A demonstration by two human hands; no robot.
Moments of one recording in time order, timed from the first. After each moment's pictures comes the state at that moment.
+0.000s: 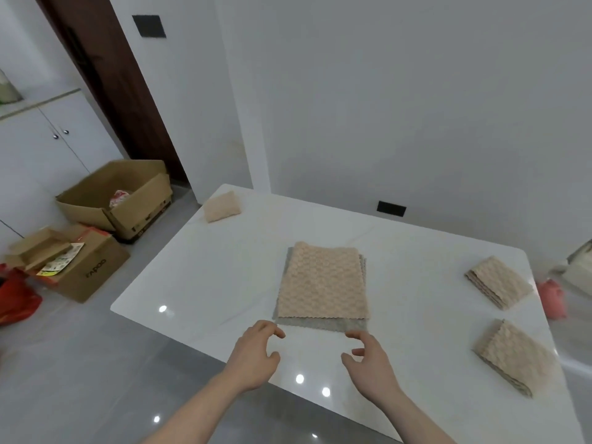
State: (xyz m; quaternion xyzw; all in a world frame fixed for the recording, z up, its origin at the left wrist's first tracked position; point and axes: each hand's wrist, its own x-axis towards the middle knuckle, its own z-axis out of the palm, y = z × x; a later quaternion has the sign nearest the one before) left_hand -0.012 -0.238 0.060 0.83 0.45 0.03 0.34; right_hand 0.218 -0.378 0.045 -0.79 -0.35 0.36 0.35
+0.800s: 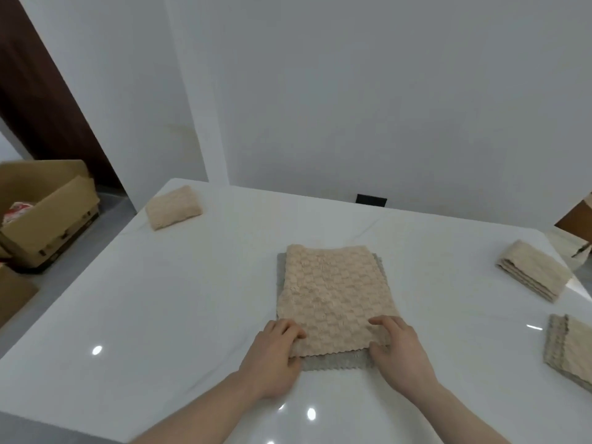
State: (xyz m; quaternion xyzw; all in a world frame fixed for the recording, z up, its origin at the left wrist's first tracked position) left_hand 0.045 -0.082 -0.109 0.92 0.28 0.05 0.28; right_hand 0.260 -0.250 -0.089 -0.88 -0.37 0.18 0.23
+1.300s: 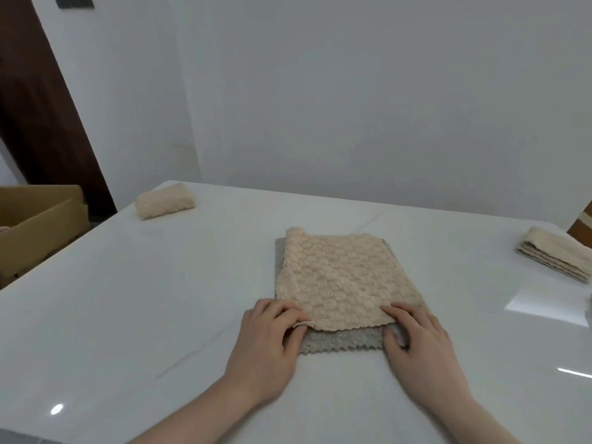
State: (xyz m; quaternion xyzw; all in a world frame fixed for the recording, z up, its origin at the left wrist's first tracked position) left_hand 0.039 -0.096 -0.178 0.90 0.26 0.30 0.19; right_hand 0.252 -0.269 -0.183 -0.86 -0.42 -0.06 0.29
